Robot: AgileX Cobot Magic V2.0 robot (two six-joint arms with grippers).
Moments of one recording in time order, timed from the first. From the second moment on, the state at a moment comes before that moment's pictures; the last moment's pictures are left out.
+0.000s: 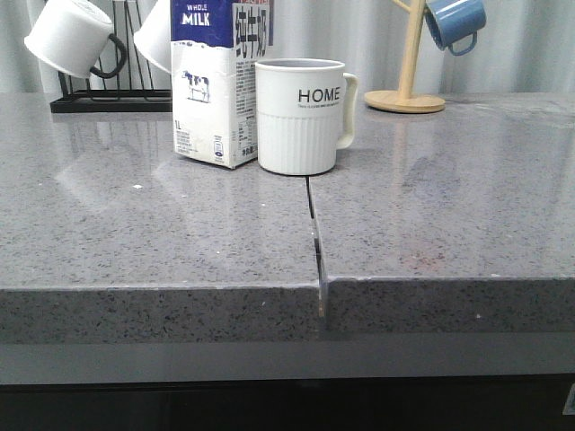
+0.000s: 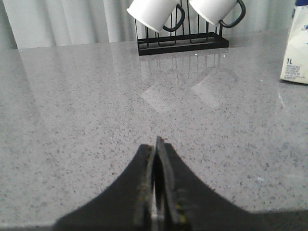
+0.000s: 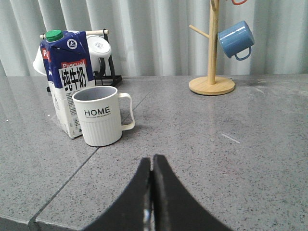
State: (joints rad) left arm -0.06 -0.01 0.00 0.12 0.17 -0.09; right arm 0.38 -0.01 -0.28 -0.19 0.35 0.32
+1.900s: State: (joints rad) left arm -0.06 -0.01 0.00 0.11 0.07 -0.09; right arm -0.04 -0.01 0.03 0.07 0.12 0.11
